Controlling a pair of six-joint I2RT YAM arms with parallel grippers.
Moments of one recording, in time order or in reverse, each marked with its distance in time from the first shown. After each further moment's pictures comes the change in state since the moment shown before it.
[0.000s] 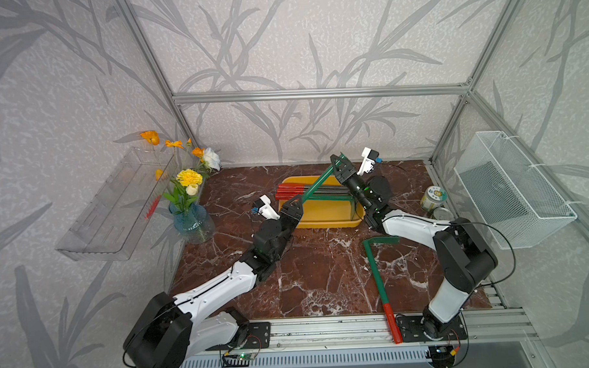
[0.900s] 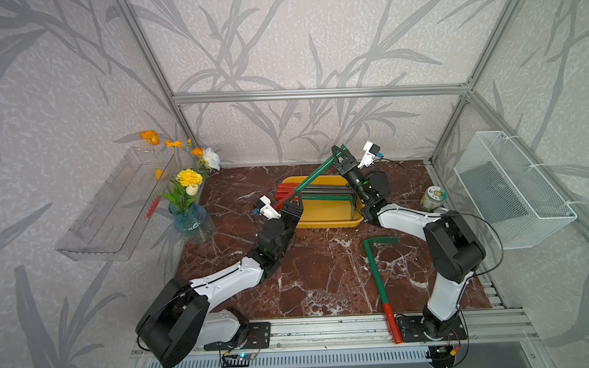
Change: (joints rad) left arm 0.038 0.156 -0.013 0.198 -0.069 -0.035; right arm -0.018 0.071 0.042 0.109 -0.004 0.072
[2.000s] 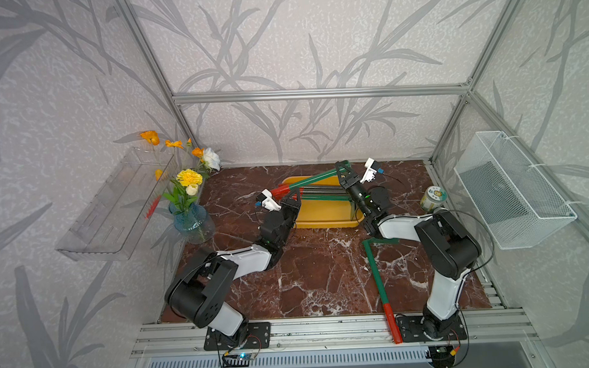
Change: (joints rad) left arm 0.113 0.283 0.063 0.270 0.147 -0.057; right arm -0.002 0.048 -0.181 0.145 -0.002 0.083
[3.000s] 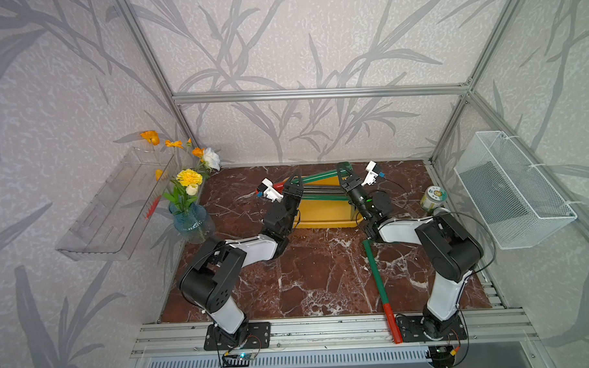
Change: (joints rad) left arm 0.004 0.089 0.146 0.122 -0.068 0.067; right arm 0.024 -0.034 -0.051 0.082 0.026 0.074
